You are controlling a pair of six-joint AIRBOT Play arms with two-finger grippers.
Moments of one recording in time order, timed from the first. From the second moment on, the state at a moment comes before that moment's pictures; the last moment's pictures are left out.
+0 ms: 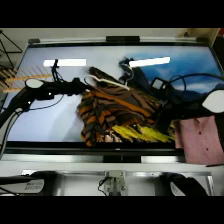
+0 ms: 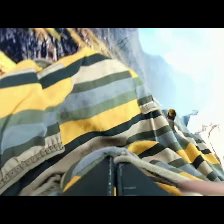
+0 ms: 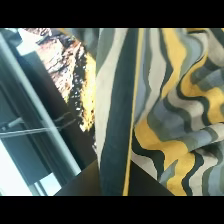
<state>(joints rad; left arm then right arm) -0.12 -1.47 1.18 0.42 -0.84 -1.14 0.15 -0.92 1.09 -1.13 1.42 0.66</state>
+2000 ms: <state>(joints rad) -0.48 -1.27 1.75 0.88 -0.86 -1.23 0.14 -0.92 1.31 -0.94 1.30 0.79</state>
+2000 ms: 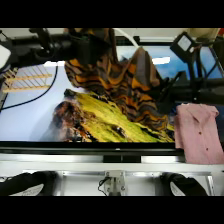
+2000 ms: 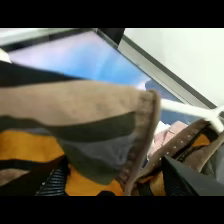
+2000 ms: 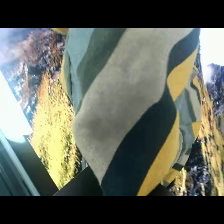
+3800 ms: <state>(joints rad) -0.64 -1.30 1.68 1.26 -0.32 -1.25 0.15 -0.95 1.35 -0.77 1.09 0.82</state>
